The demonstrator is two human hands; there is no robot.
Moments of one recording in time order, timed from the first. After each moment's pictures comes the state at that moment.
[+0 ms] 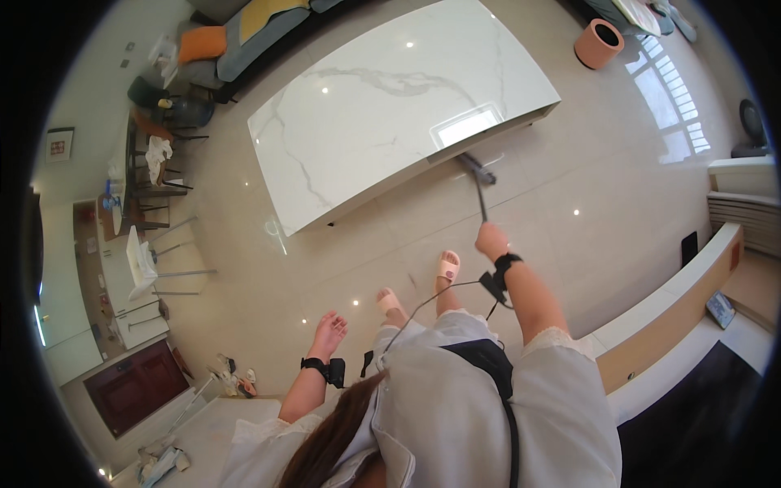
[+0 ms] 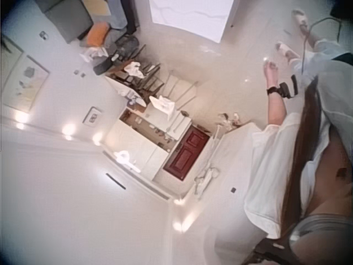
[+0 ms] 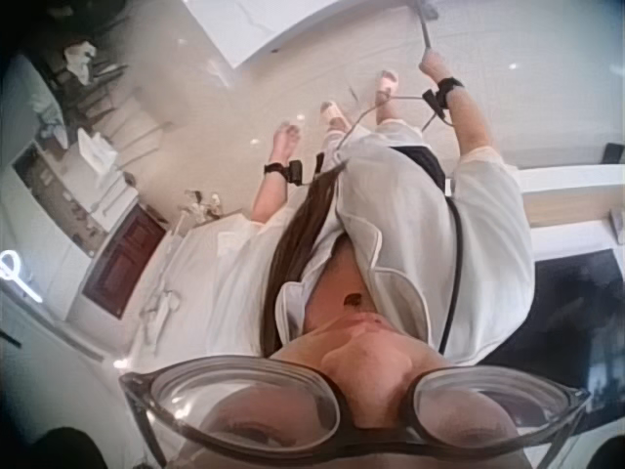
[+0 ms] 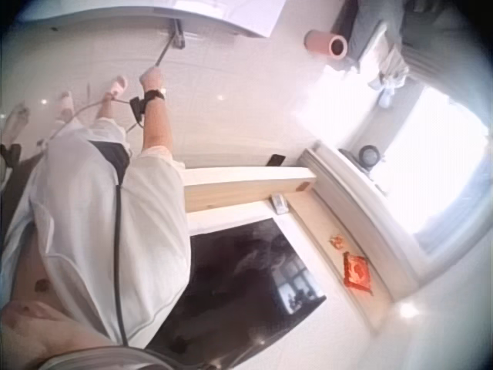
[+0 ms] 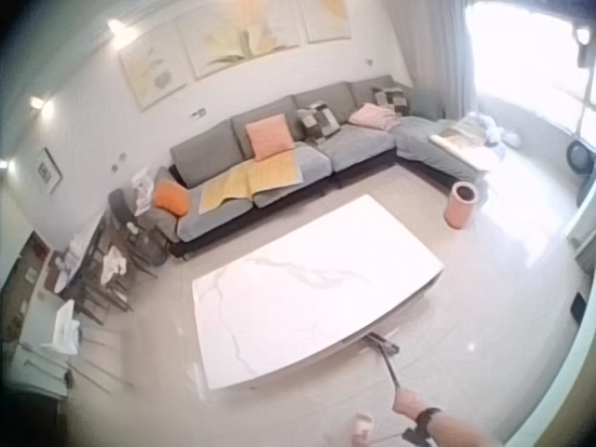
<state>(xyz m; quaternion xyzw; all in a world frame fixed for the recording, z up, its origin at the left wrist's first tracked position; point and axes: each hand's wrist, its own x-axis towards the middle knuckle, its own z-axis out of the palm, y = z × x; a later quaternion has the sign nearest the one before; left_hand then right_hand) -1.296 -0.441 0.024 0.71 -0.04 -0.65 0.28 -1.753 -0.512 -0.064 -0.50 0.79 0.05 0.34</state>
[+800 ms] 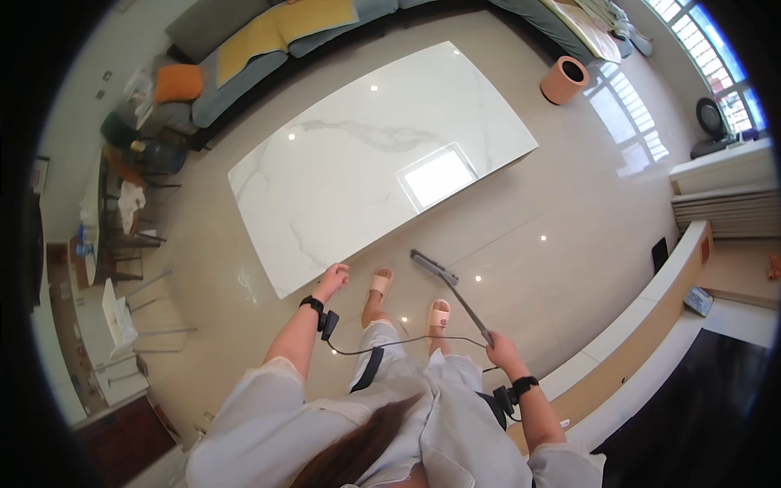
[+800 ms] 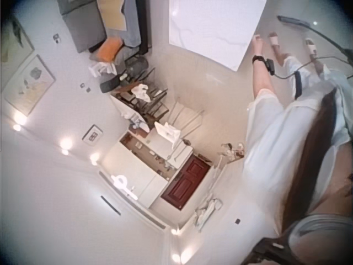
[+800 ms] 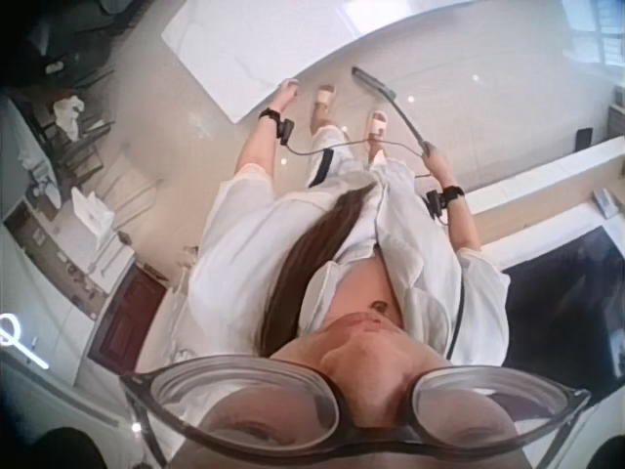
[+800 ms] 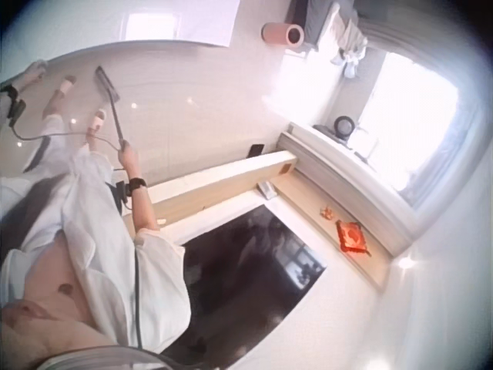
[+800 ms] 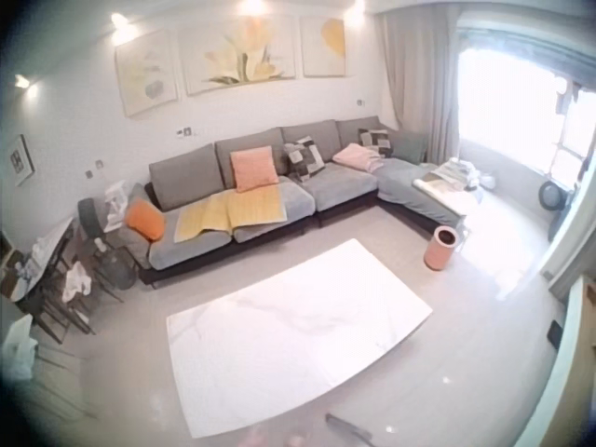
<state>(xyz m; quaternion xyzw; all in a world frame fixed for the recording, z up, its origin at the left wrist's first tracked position) -1.353 -0.732 -0.066 0.61 -0.51 -0.61 0.02 -1.685 -0.405 0.043 -0.43 0.80 -0.10 0.40</state>
